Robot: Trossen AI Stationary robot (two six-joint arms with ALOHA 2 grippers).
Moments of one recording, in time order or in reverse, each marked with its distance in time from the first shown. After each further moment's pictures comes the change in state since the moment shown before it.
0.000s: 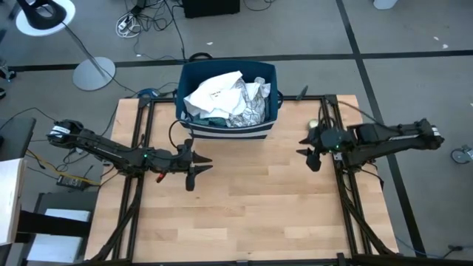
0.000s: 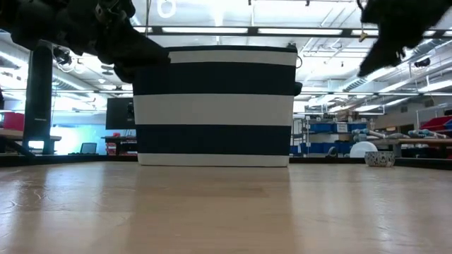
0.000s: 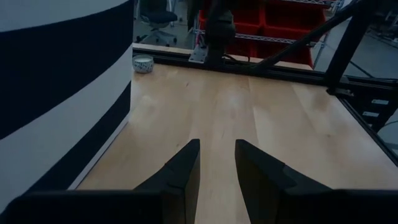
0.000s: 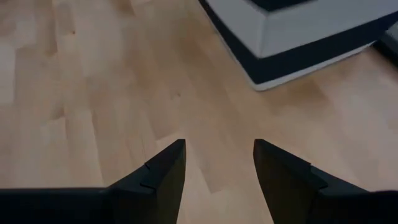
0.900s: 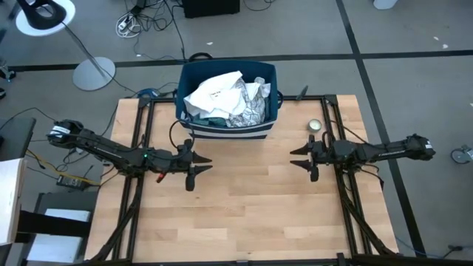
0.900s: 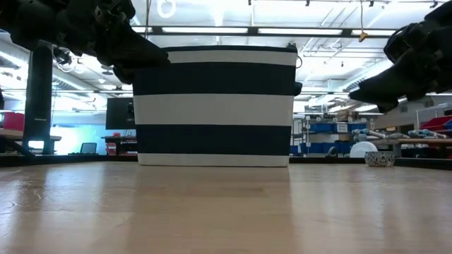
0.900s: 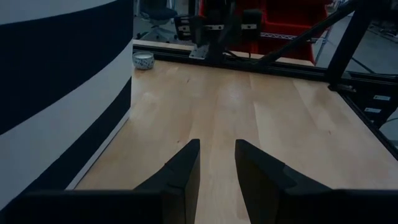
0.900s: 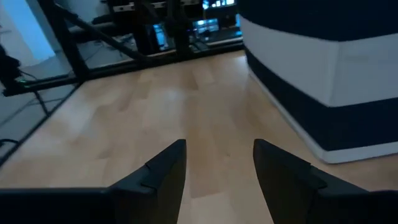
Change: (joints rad) left arm 0.000 0.000 0.000 -0.017 0.000 -0.001; right arm -0.017 -0.477 -0.721 0.844 -0.159 -0.210
